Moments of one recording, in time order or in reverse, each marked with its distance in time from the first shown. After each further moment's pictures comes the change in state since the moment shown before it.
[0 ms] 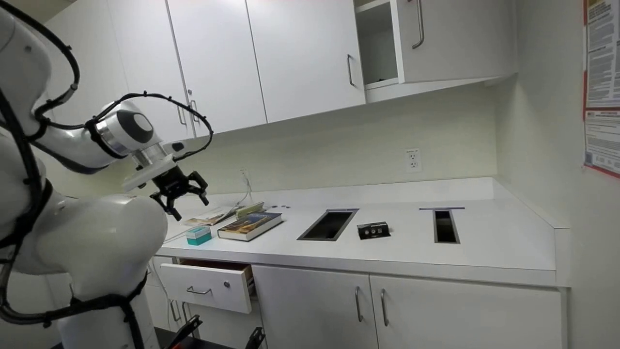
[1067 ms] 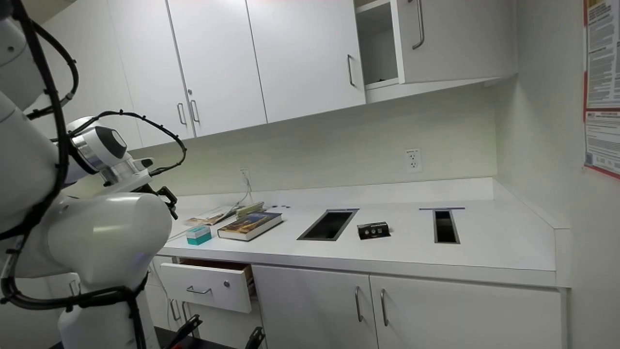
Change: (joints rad) arm 0.166 0.140 0.112 0.033 0.041 0.094 0.010
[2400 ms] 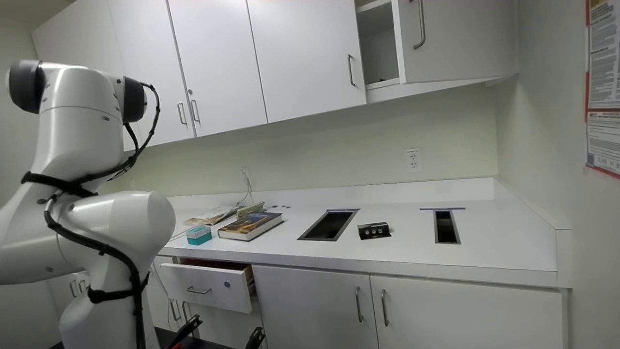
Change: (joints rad) arm 0.231 1.046 0.027 0.508 -0.836 0.031 0.384
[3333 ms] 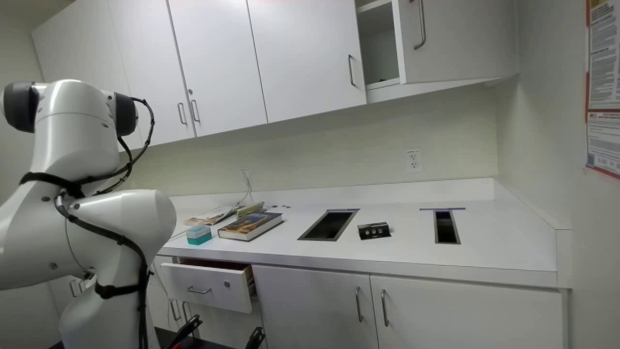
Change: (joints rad) arm 0.198 0.116 -0.162 0.101 -0.330 -0.102 0.317
